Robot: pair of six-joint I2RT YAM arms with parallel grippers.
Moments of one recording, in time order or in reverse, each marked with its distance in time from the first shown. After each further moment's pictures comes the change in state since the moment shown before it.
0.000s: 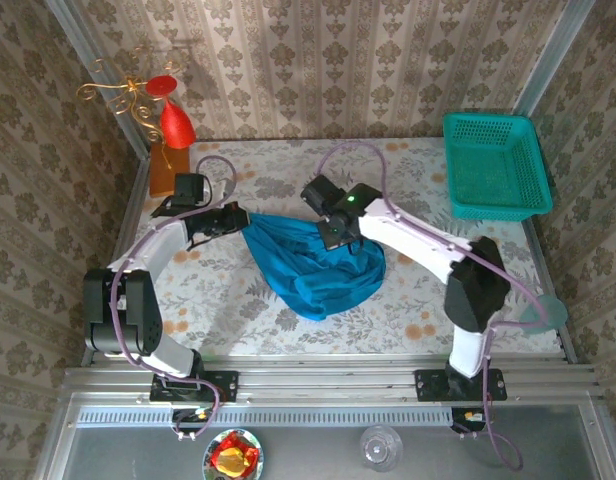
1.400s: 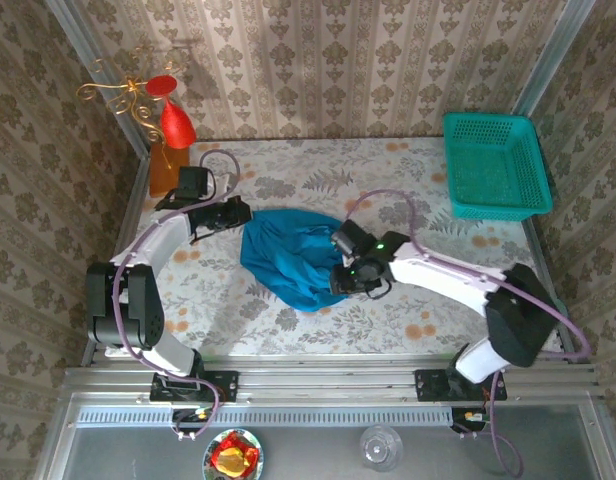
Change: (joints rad) left arm -0.041 0.040 0.071 -0.024 -0.020 -0.011; right arm 0.046 -0.215 -0.567 0.309 -0.385 0.215
